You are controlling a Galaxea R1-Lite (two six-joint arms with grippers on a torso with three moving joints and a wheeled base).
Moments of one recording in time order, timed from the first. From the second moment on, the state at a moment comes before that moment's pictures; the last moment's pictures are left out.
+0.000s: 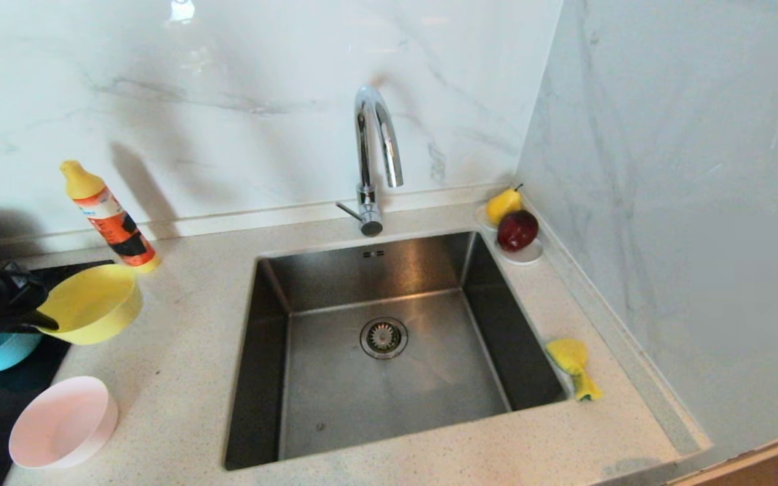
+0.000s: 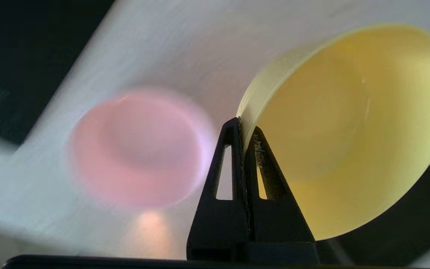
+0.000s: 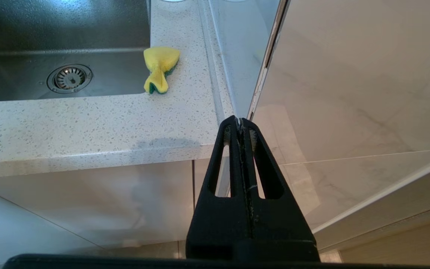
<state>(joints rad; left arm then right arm) 0.53 1.80 -1.43 0.63 -0.26 -0.45 0.00 0.00 0.00 0.00 0.02 -0.03</state>
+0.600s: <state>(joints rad) 0.66 1.68 -1.09 0.52 -0.19 -0.36 0.00 0.00 0.00 0.00 0.02 -0.03</state>
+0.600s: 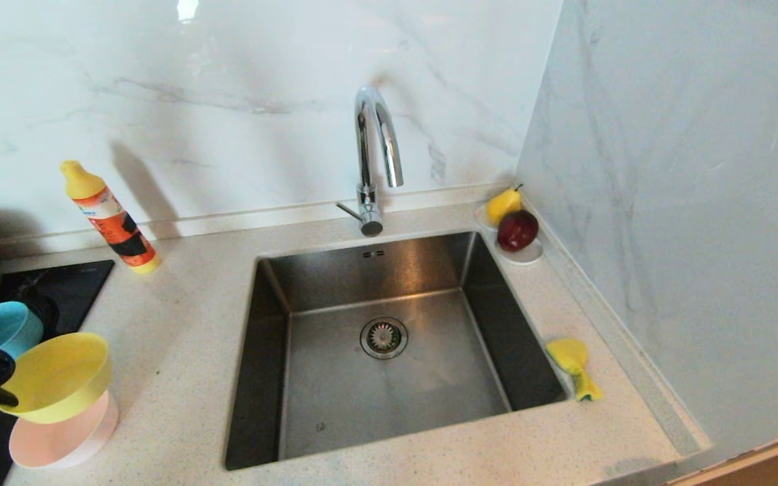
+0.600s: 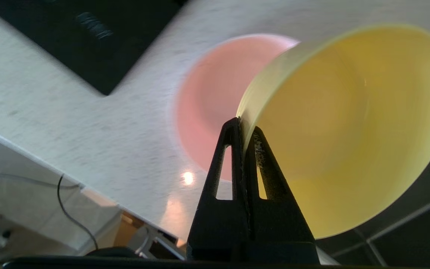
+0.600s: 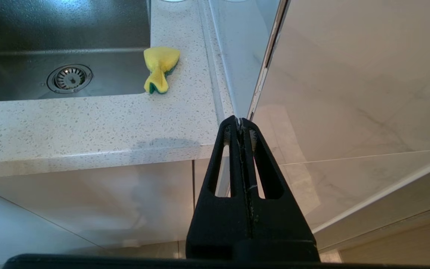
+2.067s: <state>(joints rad) 0.70 1.73 -0.95 0.36 -0.24 -0.34 0.00 0.00 0.00 0.00 0.02 -0.03</state>
